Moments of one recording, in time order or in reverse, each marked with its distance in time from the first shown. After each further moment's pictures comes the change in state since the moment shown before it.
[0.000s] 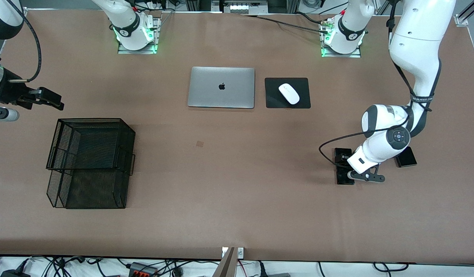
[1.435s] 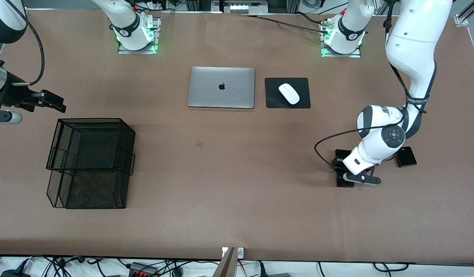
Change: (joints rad) left arm -0.010 -0.017 -0.040 0.053 0.000 -0.023 -0.008; right arm 0.000 0.013 0.003 0.000 0.000 0.013 0.000
